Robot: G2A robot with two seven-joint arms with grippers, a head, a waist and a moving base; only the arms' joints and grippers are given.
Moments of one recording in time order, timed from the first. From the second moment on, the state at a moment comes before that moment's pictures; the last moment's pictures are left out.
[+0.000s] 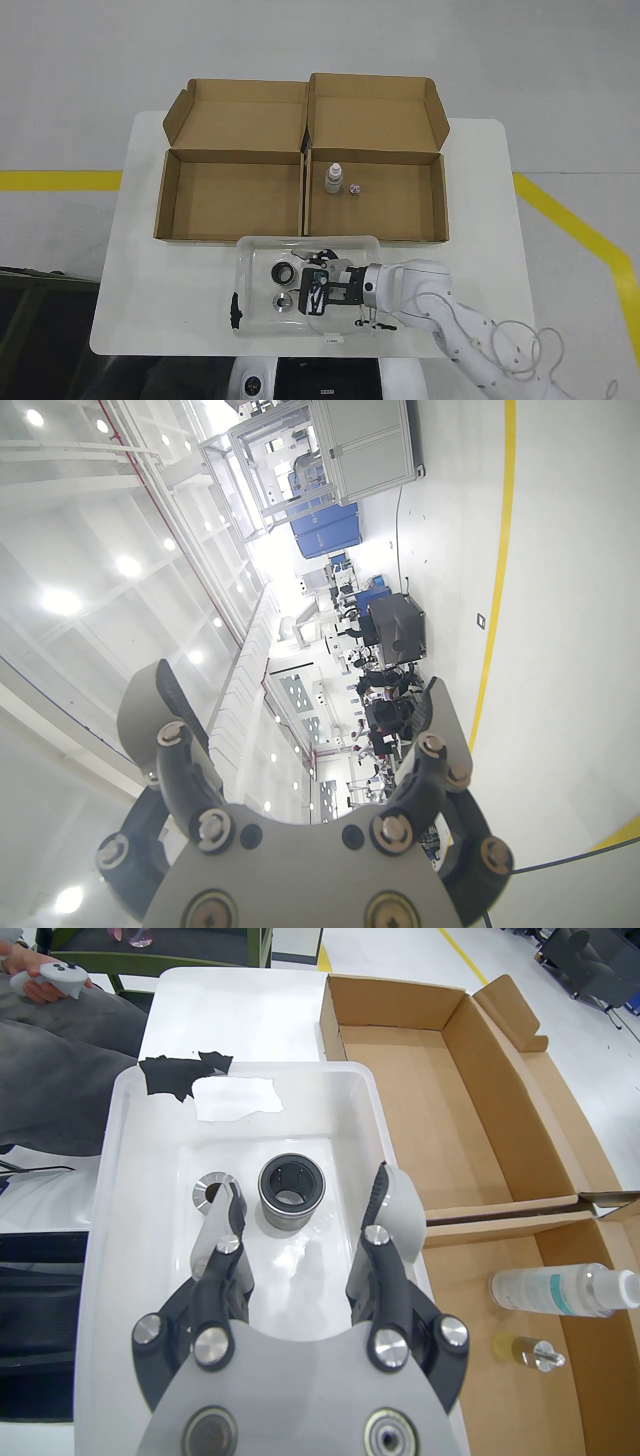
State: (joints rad) left arm -0.36 -0.19 -0.39 -1.44 1.98 -0.36 0.13; right arm -1.18 -1.15 0.85 -1.88 -1.44 -0.69 0.33
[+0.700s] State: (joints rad) left arm -0.36 -0.19 -0.39 -1.44 1.98 -0.36 0.13; right arm -1.06 -1.20 0.72 -1.72 -1.40 -0.65 0.34
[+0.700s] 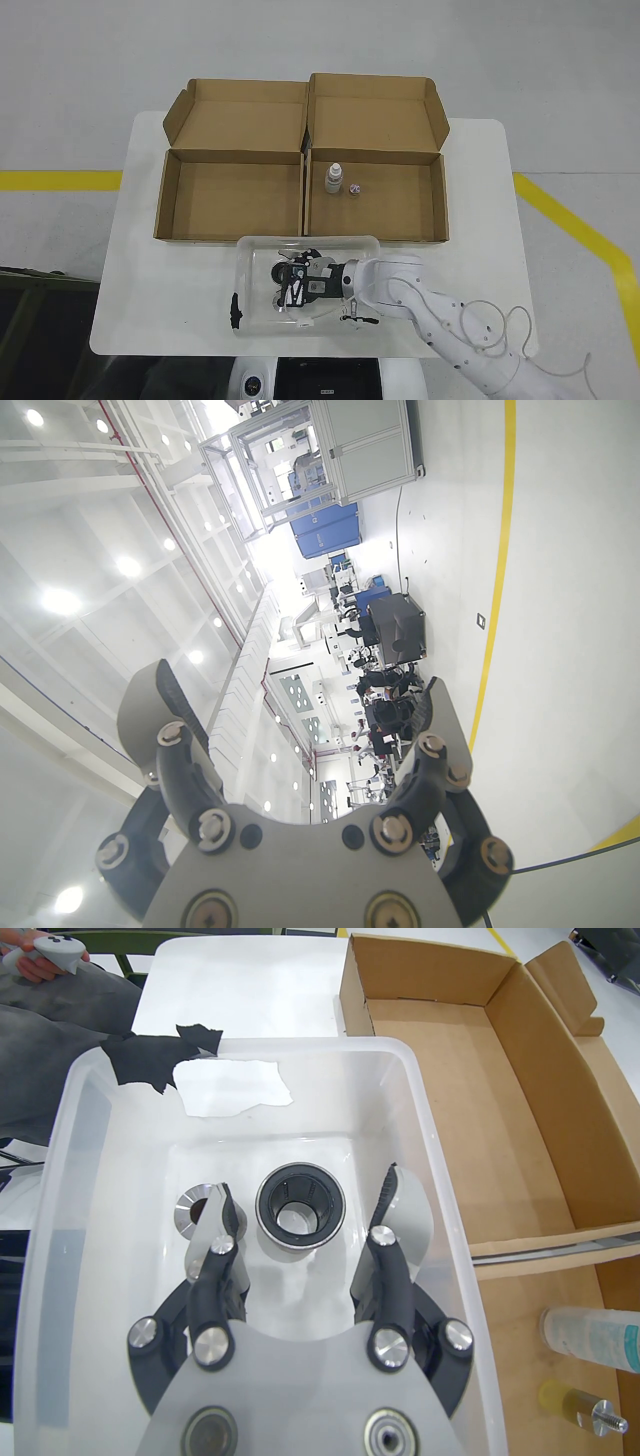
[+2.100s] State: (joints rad) left arm -0.36 -0.19 -0.39 -1.44 1.98 -0.36 0.13; right arm -0.99 -1.26 0.66 -1.56 -1.38 -0.67 0.30
